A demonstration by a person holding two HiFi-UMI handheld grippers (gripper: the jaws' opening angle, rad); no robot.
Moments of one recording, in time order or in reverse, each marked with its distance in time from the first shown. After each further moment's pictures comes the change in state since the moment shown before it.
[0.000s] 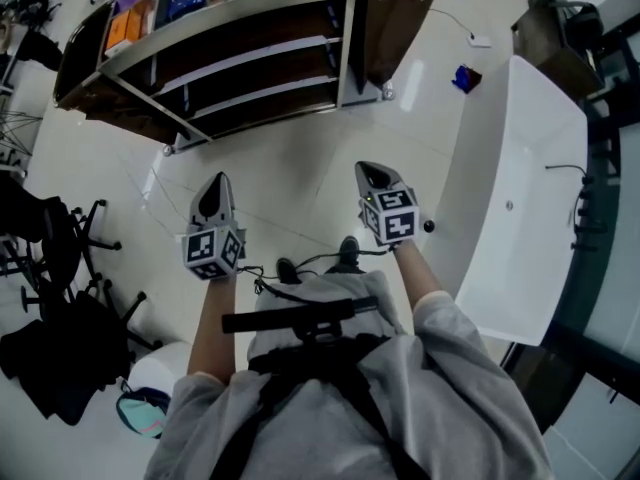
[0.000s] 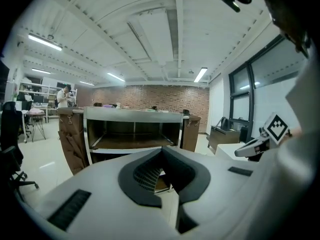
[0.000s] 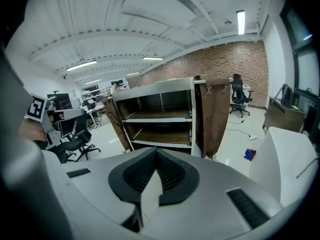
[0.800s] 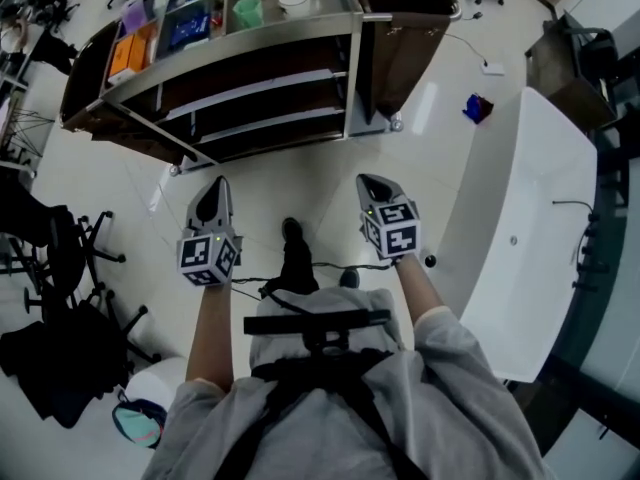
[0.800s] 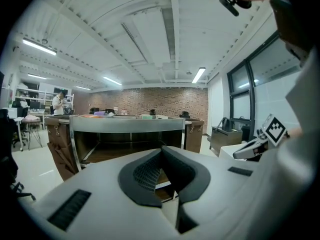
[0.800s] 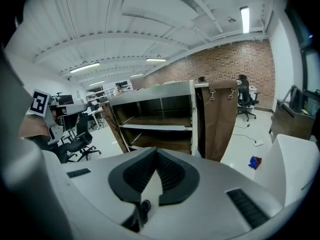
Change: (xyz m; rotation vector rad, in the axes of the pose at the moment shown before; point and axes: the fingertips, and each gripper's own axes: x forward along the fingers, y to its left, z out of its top) left arm 0.085 -0.008 0.057 0.039 -0.049 -0.013; right arm 0.051 -0.053 0.064 -0.026 -0.020 0.051
